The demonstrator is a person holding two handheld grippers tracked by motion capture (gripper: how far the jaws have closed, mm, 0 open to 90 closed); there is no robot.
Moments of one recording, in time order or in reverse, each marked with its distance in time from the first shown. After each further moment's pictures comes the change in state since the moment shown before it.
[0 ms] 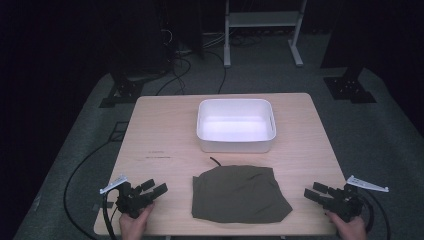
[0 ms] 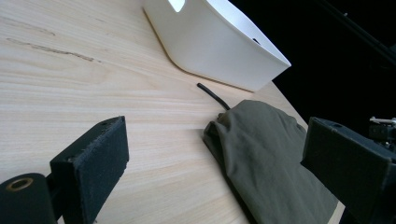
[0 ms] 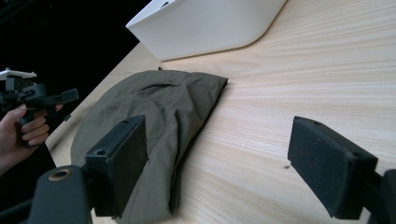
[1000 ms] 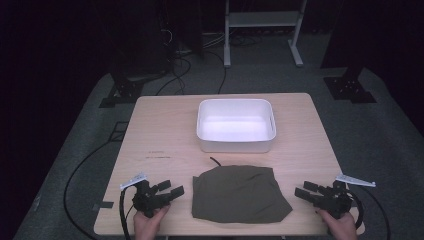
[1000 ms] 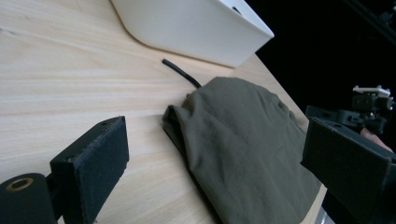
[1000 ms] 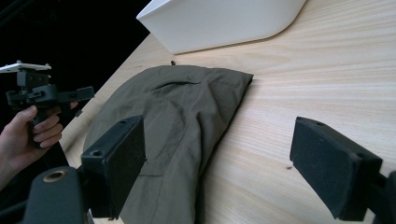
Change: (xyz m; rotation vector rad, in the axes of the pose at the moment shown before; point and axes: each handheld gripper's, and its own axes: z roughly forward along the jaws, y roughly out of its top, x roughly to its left) left arm -0.026 -0.007 0.036 0.122 -0.056 0.031; right arm 0.014 0.005 0.022 0.046 0.037 0.021
